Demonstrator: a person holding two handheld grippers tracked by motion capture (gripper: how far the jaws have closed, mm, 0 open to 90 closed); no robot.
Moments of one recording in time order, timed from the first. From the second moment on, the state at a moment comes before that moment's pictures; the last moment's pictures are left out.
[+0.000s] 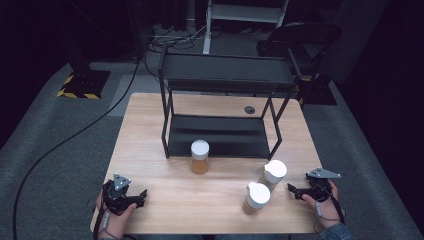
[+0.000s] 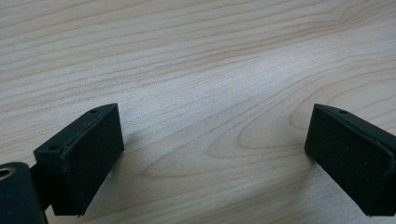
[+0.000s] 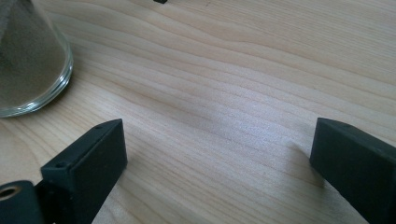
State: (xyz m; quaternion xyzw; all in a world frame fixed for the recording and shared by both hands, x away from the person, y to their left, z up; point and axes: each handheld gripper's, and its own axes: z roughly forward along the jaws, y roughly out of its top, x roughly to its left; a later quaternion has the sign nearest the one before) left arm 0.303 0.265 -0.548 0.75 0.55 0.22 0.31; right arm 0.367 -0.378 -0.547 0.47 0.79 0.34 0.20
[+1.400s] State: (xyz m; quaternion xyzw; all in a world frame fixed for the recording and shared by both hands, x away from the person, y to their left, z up) left arm 0.304 0.243 -0.519 0.73 0.55 0.21 0.35; right arm 0.367 -0.379 -0.547 0.47 0.79 0.34 0.20
